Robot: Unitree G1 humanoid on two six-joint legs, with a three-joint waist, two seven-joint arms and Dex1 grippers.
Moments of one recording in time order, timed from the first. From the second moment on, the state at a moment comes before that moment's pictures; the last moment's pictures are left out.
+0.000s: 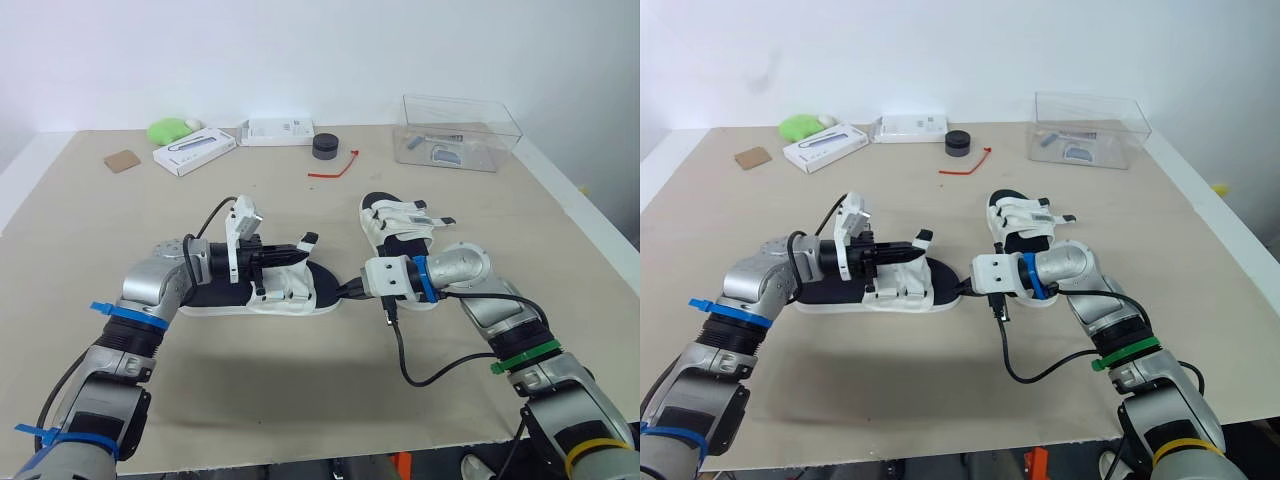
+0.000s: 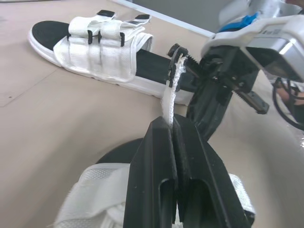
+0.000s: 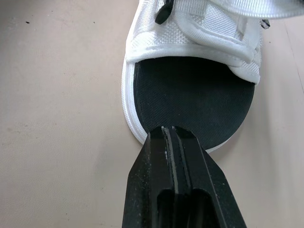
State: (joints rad) left arm -0.69 0.47 -0.14 0.28 -0.52 0.49 -1.09; right arm -0.68 -0.61 0.37 0.27 -0.02 -0.18 1.23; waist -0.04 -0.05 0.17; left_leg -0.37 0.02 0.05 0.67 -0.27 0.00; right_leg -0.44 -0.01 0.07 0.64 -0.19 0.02
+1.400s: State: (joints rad) left arm -0.81 0.44 -0.13 0.47 -0.37 0.33 -1.26; right arm -0.67 -0.62 0.36 0.30 -0.03 -0.14 1.25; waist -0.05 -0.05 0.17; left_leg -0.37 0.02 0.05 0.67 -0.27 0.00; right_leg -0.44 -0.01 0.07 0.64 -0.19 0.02
